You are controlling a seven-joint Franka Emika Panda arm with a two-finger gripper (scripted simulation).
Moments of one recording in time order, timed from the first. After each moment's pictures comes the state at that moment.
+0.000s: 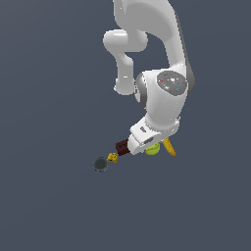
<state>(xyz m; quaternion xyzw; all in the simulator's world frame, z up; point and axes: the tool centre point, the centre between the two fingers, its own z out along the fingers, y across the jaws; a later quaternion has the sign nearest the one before) 0.050 0.103 0.161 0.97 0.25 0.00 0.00</state>
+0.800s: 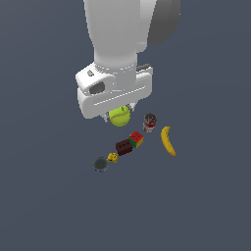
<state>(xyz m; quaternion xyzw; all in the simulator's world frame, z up) 0.032 -0.020 0.325 0.97 0.25 0.00 0.00</state>
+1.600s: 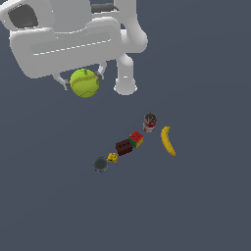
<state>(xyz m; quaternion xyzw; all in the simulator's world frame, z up) 0.026 -0.101 0.432 0.97 0.25 0.00 0.00</state>
